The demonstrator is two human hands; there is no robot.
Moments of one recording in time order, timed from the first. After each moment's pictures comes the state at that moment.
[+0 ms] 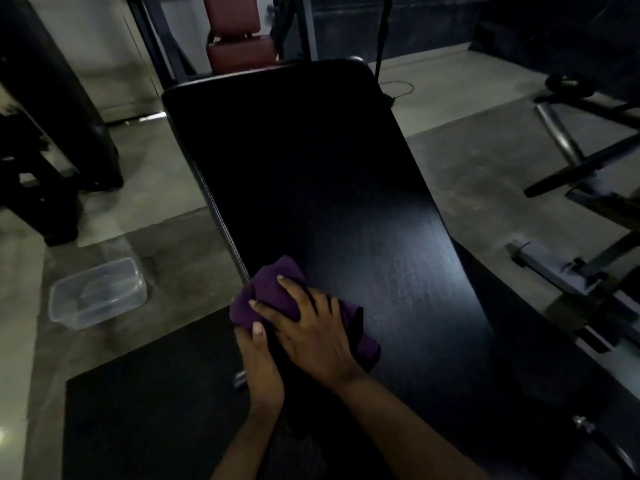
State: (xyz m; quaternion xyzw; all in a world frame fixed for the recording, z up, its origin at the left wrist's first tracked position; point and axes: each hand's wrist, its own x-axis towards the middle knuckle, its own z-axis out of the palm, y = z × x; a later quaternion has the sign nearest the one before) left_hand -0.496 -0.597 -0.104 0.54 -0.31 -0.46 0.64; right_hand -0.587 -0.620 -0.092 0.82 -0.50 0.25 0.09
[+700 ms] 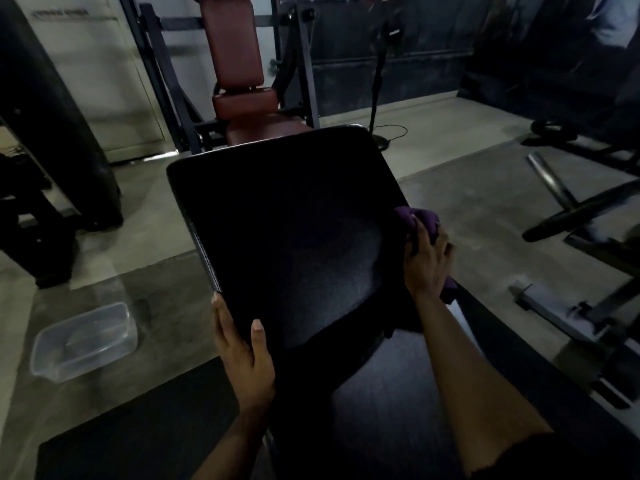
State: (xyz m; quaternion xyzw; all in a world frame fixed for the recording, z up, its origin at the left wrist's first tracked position) left_hand -0.486 -0.687 -0.059 0.60 -0.48 -0.22 0.61; right_hand -0.740 -0.810 -0.030 0.49 -0.79 0.37 0.02
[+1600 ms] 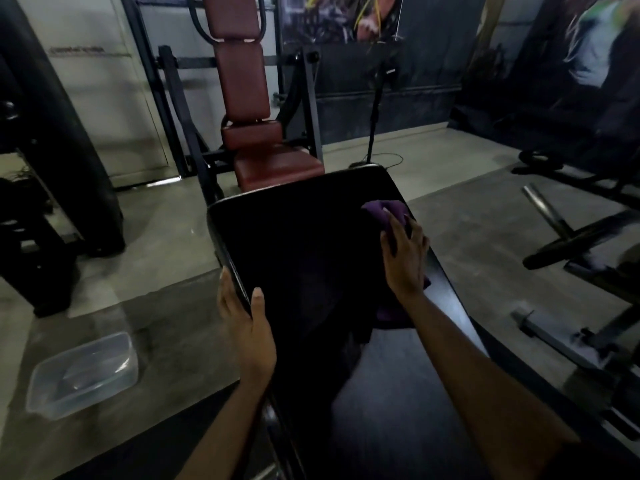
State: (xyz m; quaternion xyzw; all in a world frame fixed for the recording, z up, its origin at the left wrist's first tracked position) left_hand -0.444 -0.746 0.018 0.59 -0.45 -0.25 0.62; right_hand -0.665 -0.844 0.032 0.58 -0.69 0.44 0.04
